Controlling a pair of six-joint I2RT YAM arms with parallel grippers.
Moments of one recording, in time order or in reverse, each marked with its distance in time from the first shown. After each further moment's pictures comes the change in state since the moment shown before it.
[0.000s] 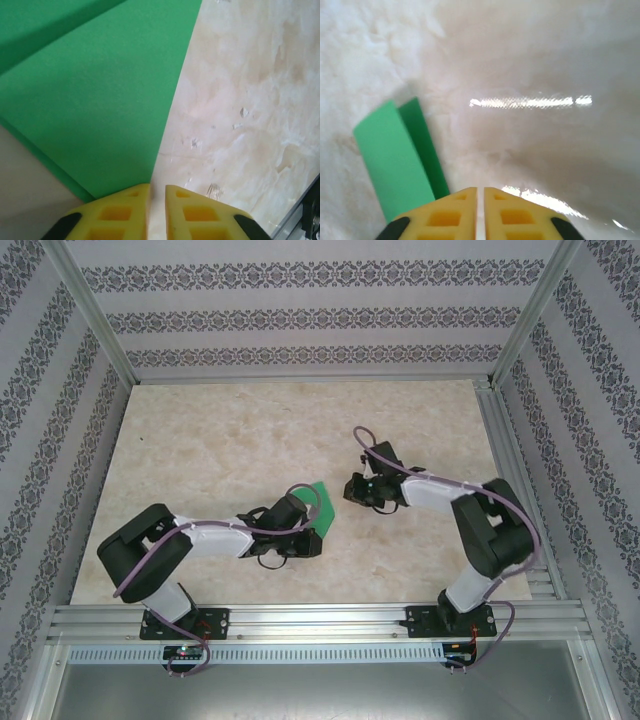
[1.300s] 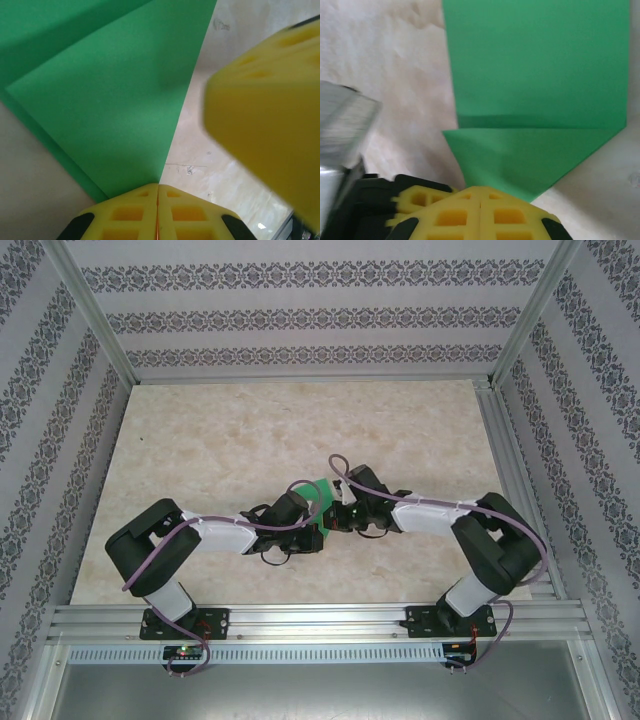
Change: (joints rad) left arm 0.018 0.066 0.023 0.066 0.015 -0.034; right arm 0.212 -0.018 -0.117 0.114 -0.128 0.004
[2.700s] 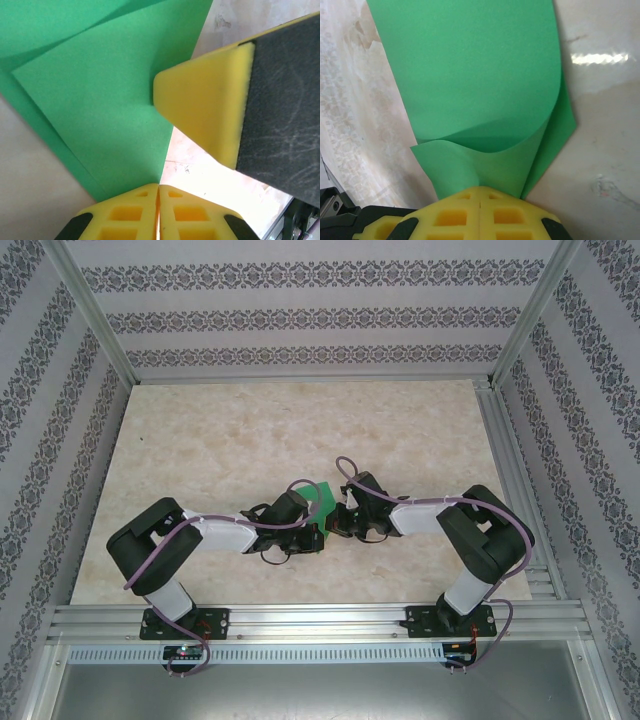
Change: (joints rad) left arm 0.009 0.010 -0.001 0.011 0.035 -0.023; right arm -0.032 0.062 -0.069 0.144 -0.018 0.188
